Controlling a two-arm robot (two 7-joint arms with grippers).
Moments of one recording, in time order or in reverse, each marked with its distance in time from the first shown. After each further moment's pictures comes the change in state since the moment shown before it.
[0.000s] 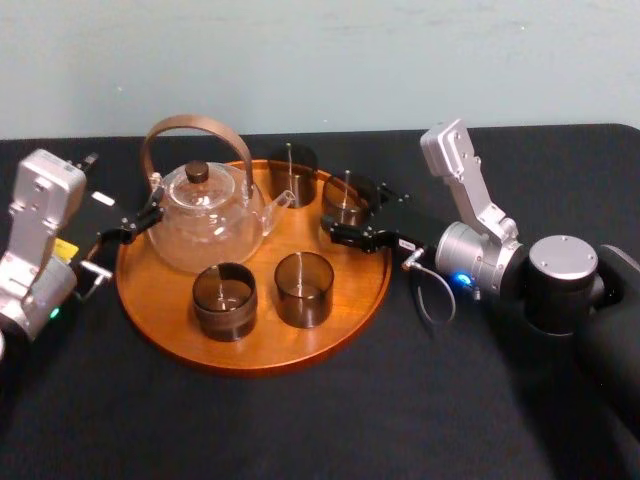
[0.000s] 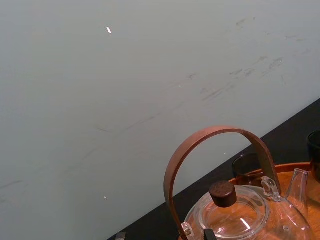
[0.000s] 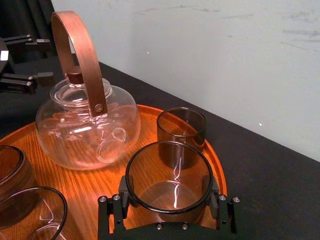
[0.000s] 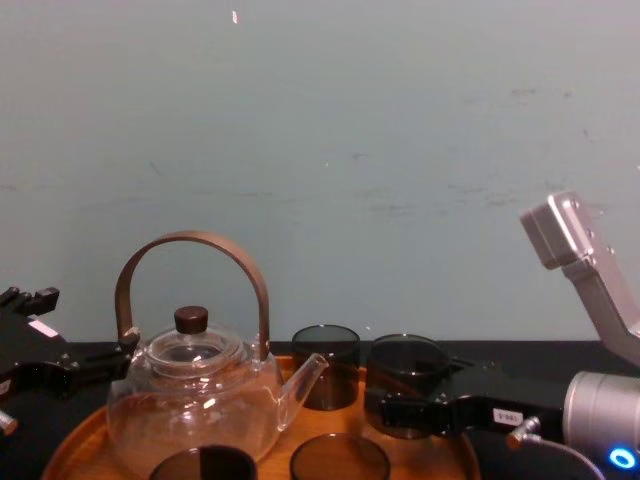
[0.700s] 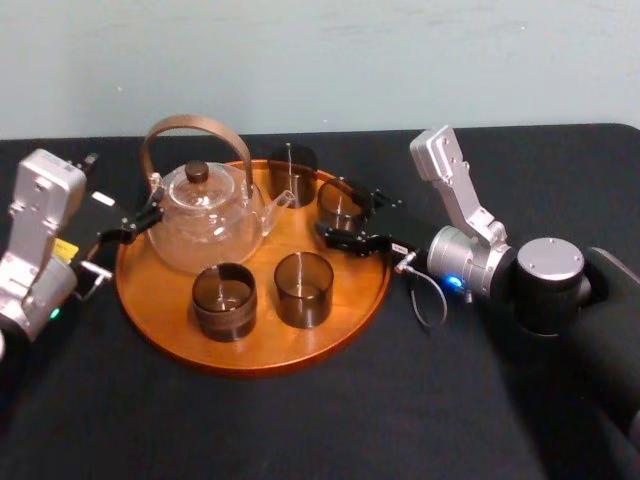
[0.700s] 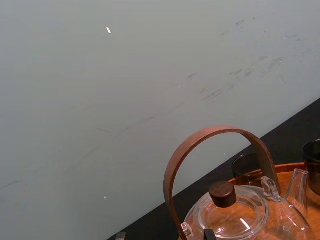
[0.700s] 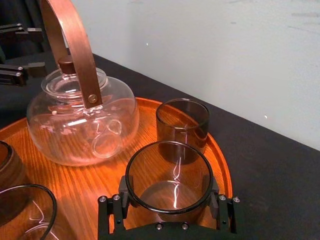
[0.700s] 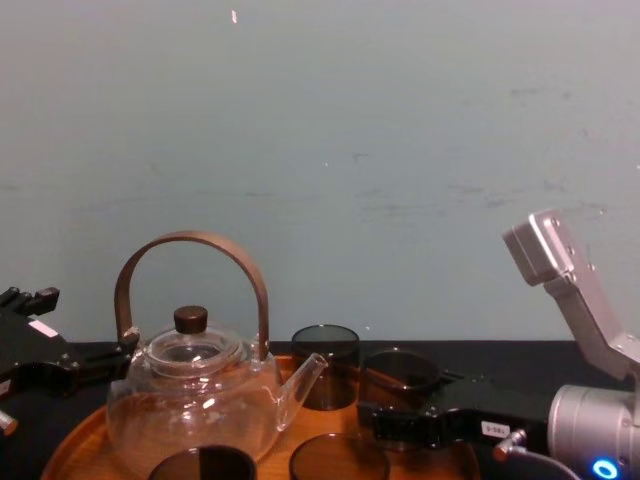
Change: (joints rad) left arm 0.000 0.000 0.000 0.000 0.000 0.000 0.000; right arm 0.039 -0.038 -0.006 0.101 -0.013 -0.029 0.008
